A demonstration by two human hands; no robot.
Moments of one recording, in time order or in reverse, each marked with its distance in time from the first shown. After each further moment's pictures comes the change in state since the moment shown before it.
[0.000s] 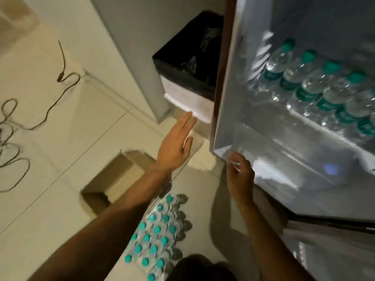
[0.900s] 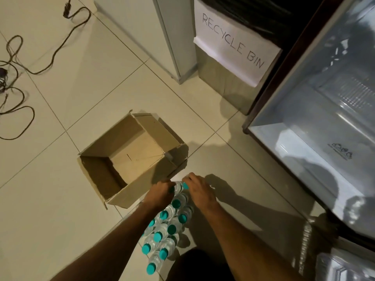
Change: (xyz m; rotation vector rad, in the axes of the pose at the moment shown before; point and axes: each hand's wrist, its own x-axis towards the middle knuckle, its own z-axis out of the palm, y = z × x) left_hand -0.269 -0.142 0.123 0.179 -0.764 -0.740; right_hand -0.083 0.169 0.217 -0.761 -1.015 -0.346
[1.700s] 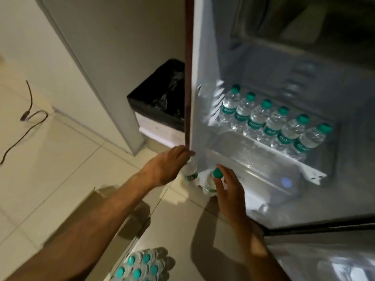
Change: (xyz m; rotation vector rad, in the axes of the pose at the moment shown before) left_hand -0.054 0.255 -0.317 0.271 0.558 1.060; right_hand -0.207 0.019 -0.294 0.524 1.117 0.226
